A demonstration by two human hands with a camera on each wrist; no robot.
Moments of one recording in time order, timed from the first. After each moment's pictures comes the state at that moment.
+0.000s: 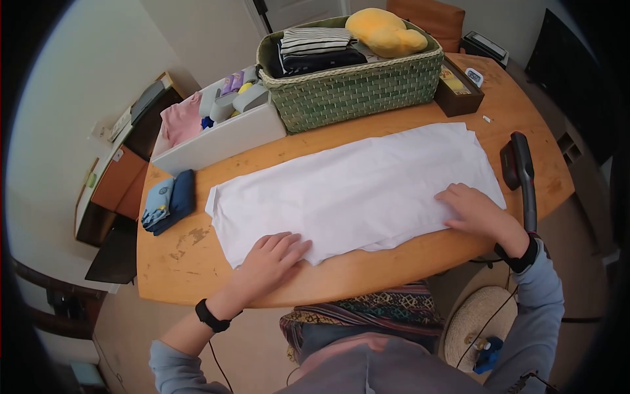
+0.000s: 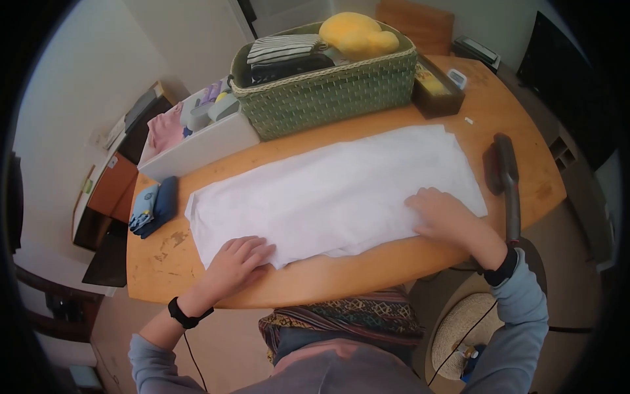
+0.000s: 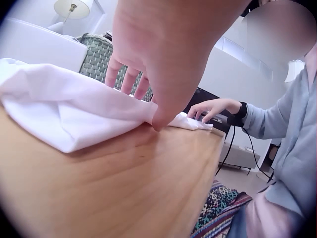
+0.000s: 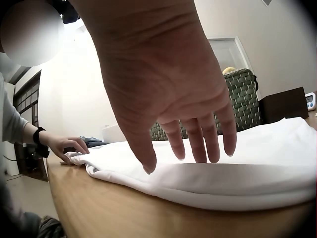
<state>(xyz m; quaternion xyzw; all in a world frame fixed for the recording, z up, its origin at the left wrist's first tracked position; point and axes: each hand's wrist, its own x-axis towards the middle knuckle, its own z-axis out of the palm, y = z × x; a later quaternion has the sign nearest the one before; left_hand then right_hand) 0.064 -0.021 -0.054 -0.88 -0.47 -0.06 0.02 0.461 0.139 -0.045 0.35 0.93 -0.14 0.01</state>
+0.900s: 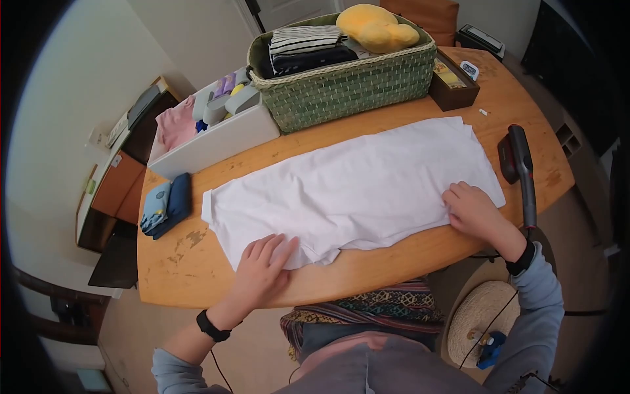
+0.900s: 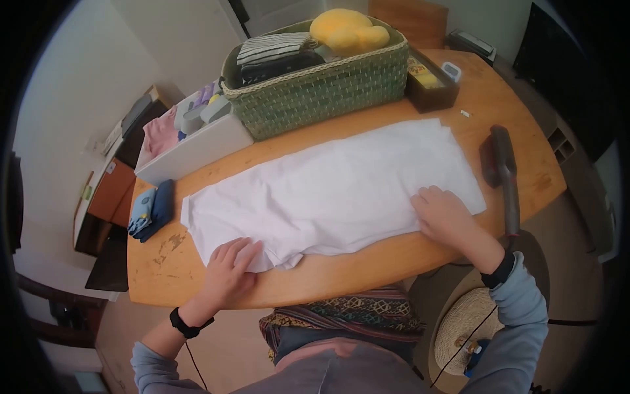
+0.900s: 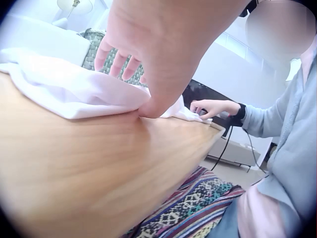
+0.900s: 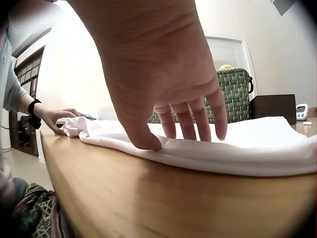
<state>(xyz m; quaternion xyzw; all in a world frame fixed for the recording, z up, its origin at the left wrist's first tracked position) 0.071 -0.037 -0.059 -0.83 -0.55 -0.09 0.02 0.469 0.129 -0.064 0.34 0.94 0.01 -0.06</state>
